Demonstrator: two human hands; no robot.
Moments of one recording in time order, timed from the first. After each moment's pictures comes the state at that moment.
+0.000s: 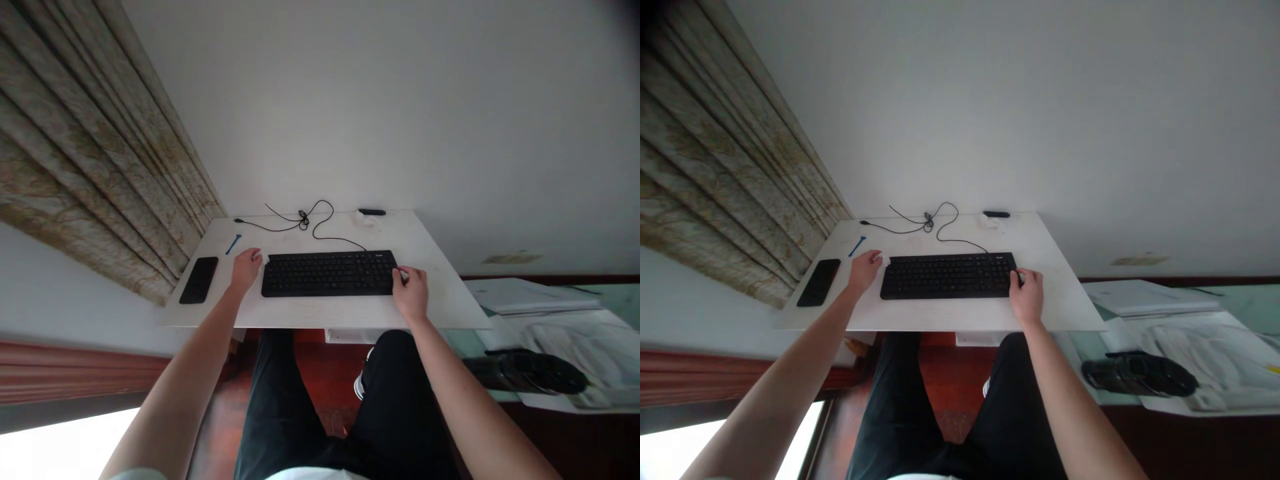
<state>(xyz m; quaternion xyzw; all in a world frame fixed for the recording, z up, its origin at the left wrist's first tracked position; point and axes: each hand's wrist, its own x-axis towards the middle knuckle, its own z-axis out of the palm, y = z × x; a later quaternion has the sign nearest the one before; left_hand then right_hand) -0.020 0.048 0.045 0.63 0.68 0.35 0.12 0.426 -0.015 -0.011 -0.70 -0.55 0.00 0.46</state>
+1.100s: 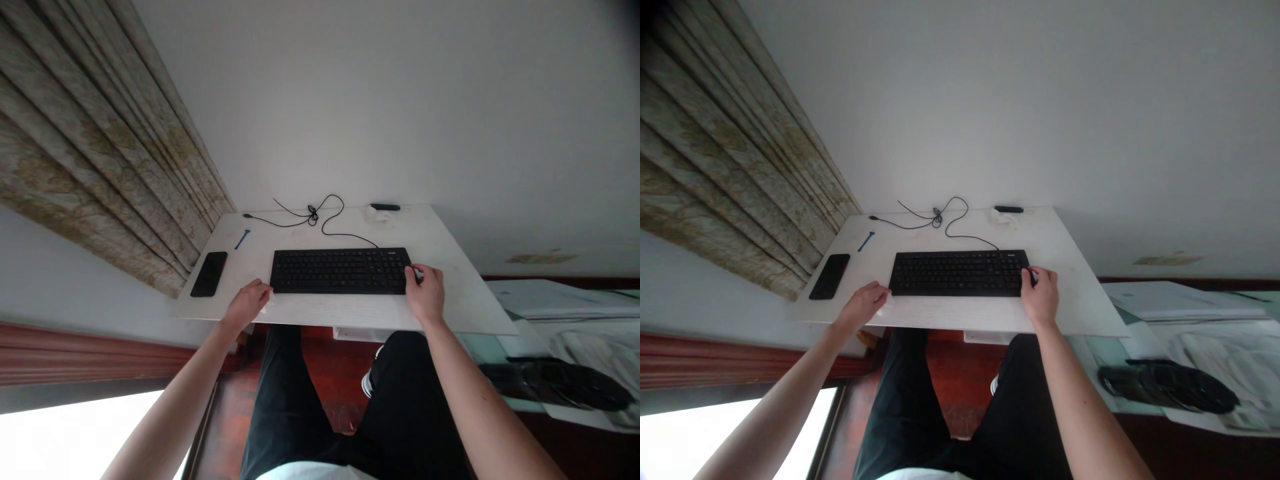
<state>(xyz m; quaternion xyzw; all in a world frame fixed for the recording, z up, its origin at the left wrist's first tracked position) -0.031 -0.054 0.046 0.77 0.59 0.19 0.16 0.422 -0.015 -0.012 -0.72 -0.53 0.03 0.45</state>
